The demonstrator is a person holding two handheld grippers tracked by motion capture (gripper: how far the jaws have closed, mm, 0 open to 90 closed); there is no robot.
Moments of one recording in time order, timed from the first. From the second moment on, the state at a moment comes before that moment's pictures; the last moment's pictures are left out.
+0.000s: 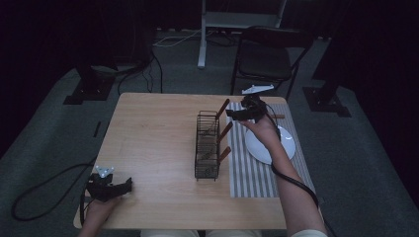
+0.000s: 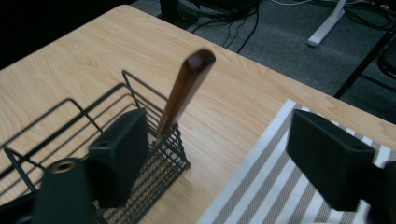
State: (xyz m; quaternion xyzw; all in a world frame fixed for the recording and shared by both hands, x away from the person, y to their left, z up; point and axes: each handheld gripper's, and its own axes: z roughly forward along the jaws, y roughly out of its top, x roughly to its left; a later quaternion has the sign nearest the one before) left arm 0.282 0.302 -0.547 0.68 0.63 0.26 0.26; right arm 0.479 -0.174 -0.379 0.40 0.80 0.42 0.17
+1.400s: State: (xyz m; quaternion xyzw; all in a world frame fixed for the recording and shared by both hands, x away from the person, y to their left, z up) left arm 0.282 0.302 -0.547 0.68 0.63 0.25 0.27; right arm 0.504 -0.146 -0.394 0.37 0.82 0.44 0.06
